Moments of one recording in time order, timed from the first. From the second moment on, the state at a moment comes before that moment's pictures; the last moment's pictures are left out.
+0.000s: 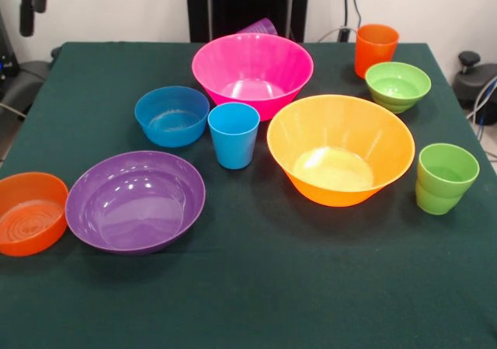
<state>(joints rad) -1.01 -0.83 0.94 1.60 -0.99 1.20 -2.76</state>
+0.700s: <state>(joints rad) -0.85 -0.76 0.82 1.61 -1.06 1.12 -2.53</state>
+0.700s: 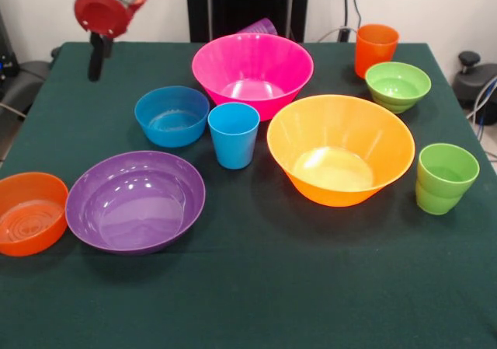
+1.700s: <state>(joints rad) -0.76 -0.64 0.78 1.61 -1.05 1.07 -2.44</state>
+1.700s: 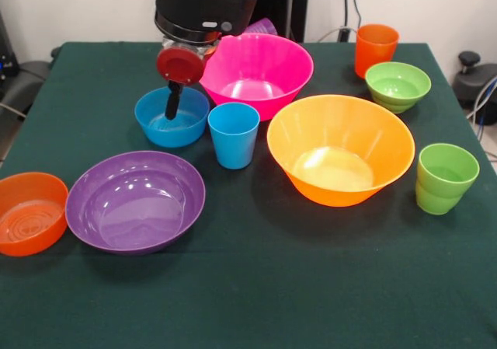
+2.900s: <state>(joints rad) -0.76 -0.65 0.78 1.61 -1.03 1.07 -2.44</state>
